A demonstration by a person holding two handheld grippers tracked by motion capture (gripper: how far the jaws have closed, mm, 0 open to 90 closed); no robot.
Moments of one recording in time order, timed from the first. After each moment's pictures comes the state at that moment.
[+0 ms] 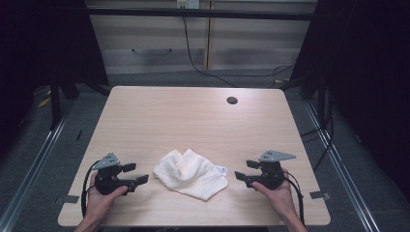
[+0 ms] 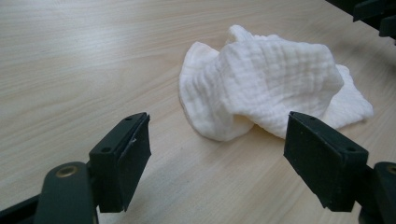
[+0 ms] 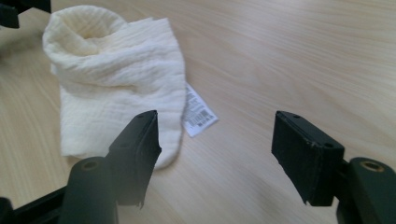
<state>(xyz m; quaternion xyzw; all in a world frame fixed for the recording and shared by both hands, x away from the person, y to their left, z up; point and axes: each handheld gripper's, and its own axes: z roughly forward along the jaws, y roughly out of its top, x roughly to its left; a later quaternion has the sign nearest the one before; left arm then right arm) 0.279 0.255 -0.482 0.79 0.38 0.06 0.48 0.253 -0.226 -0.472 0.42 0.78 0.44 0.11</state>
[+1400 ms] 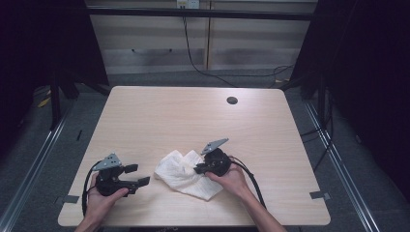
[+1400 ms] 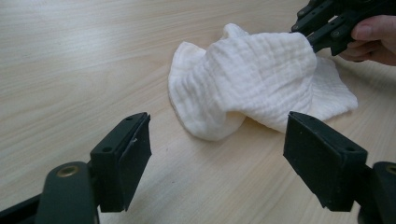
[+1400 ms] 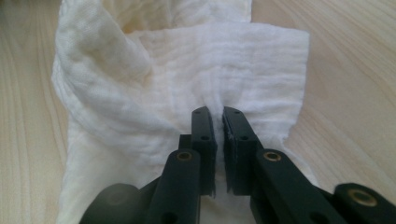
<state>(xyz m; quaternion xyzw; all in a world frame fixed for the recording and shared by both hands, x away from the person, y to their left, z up) 0.277 0.250 -0.478 0.80 0.36 0.06 0.48 0.321 -0.098 -0.497 0.30 0.88 0.37 0.03</state>
